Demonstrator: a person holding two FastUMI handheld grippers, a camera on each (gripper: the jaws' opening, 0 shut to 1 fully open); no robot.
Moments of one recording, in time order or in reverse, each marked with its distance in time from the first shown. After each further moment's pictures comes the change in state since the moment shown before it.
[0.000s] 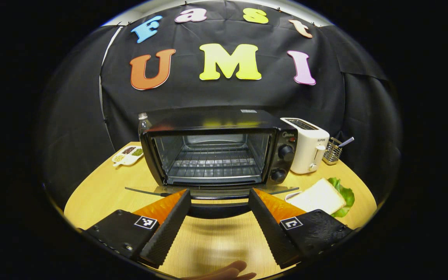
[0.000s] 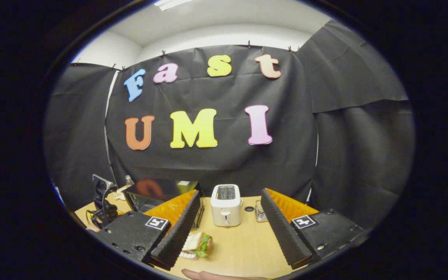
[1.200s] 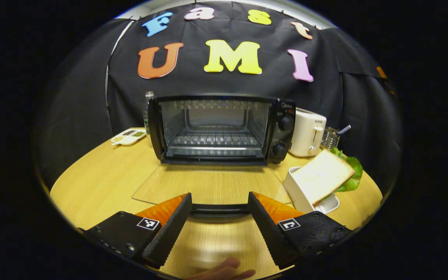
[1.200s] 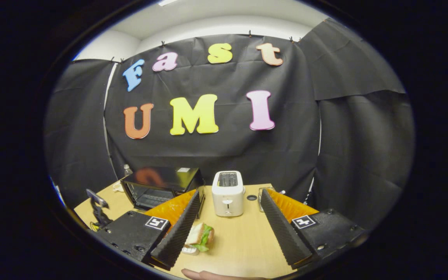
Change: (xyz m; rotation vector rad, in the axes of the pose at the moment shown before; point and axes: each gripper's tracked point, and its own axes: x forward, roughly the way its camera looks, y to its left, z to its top) left arm -0.020 0.009 -0.042 -0.059 -0.059 -0.009; right arm 0.023 0.002 -0.050 0.004 0.107 0.005
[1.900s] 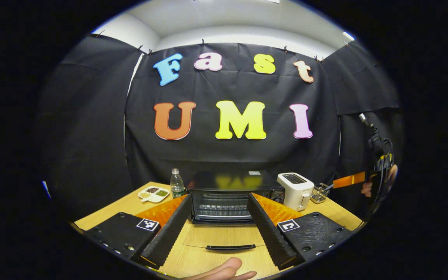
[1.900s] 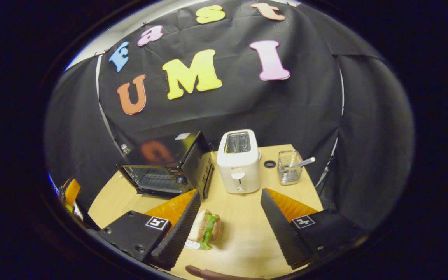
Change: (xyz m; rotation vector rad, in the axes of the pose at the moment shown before) left arm -0.124 0.025 0.187 0.039 -0.339 0.059; right arm 0.111 0.023 -0.088 0.152 0.390 0.165
